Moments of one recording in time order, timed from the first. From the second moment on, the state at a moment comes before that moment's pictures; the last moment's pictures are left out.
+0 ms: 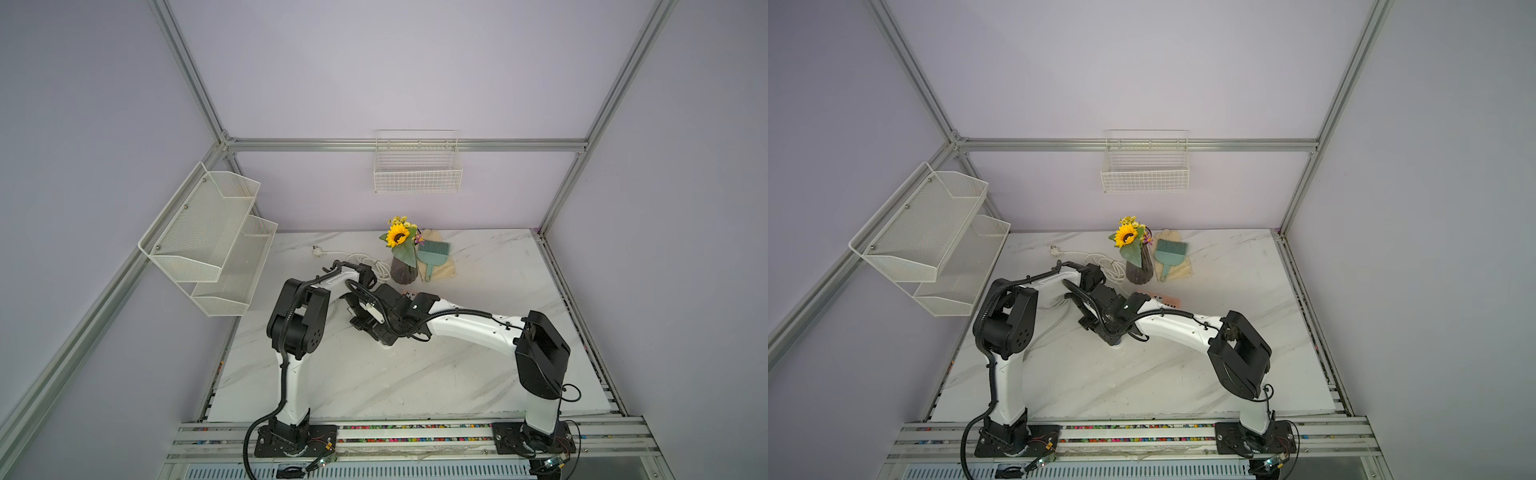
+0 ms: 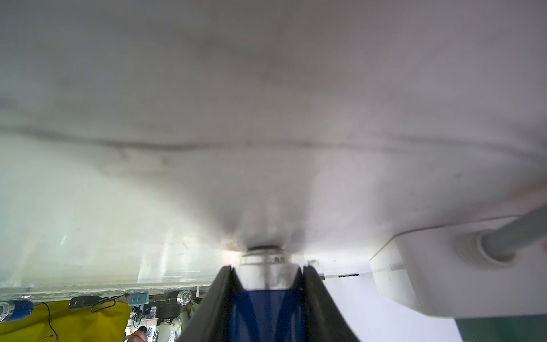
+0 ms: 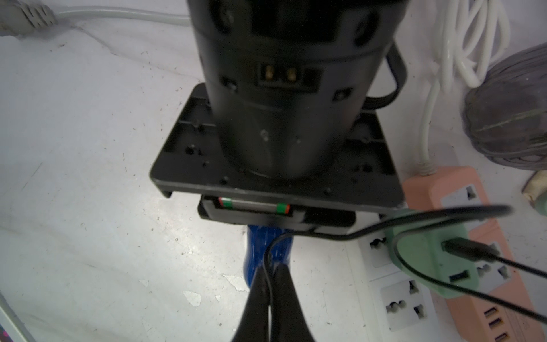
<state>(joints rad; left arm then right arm) -0.37 2.08 1.45 -1.12 0.56 -1.11 0.98 1.90 1.51 -0.66 0.11 0.06</state>
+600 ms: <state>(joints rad) -0.37 2.08 1.46 -1.13 0.56 -1.11 0.99 1.92 1.53 -0.67 0.11 0.08</state>
